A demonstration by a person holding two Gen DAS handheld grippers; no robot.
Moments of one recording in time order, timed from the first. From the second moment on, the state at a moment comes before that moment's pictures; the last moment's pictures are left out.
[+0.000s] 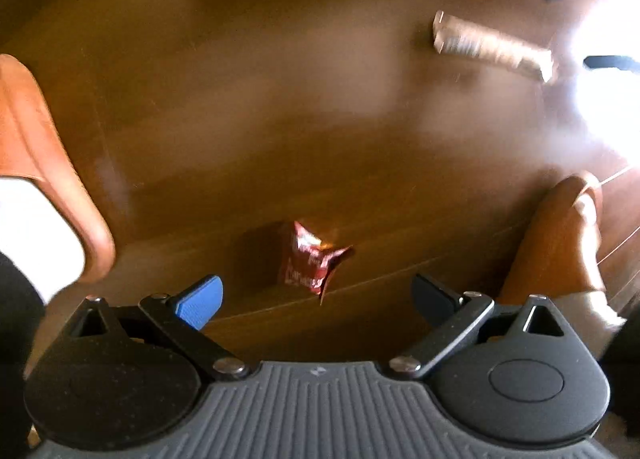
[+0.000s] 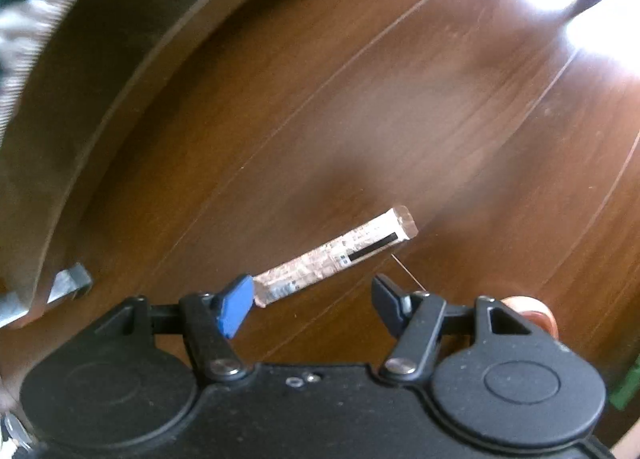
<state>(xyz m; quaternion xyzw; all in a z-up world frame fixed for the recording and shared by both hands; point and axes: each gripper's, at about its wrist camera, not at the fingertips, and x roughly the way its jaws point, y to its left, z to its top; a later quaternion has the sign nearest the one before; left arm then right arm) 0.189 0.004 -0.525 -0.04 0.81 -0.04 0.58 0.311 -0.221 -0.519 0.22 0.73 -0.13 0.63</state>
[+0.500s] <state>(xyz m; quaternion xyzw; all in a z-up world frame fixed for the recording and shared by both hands) 0.175 0.014 -0.595 -0.08 0.85 -0.03 0.53 0.306 -0.235 -0.590 0.26 0.74 -0.18 0.60</state>
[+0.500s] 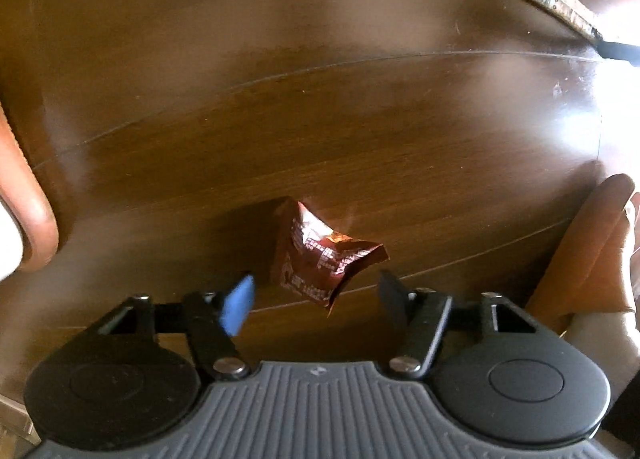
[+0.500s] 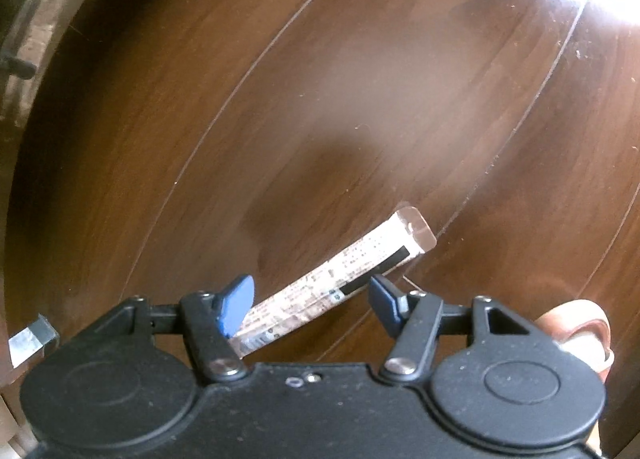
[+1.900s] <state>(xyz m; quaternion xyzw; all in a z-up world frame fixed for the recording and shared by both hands) 0.196 0.040 -0.254 -0.10 0.64 -0.03 0.77 0.275 -0.142 -0.229 0.03 0.54 0.05 0.84</state>
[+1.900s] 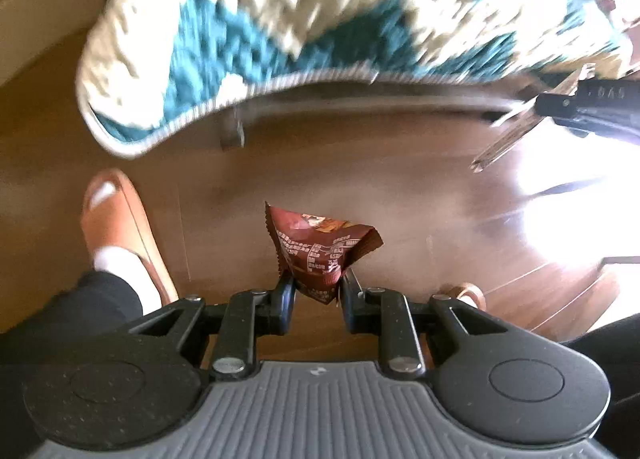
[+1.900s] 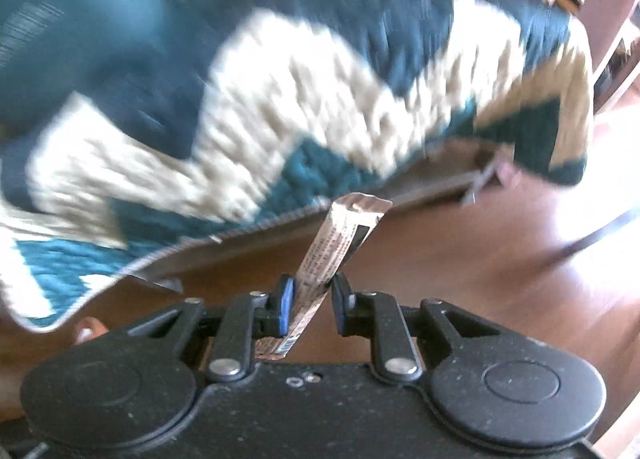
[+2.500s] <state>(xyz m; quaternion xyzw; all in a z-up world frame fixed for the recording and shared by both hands) 0.178 0.036 -0.014 -0.12 0.39 -0.07 0.91 0.234 -0.166 0.007 0.01 0.29 0.17 0.94</state>
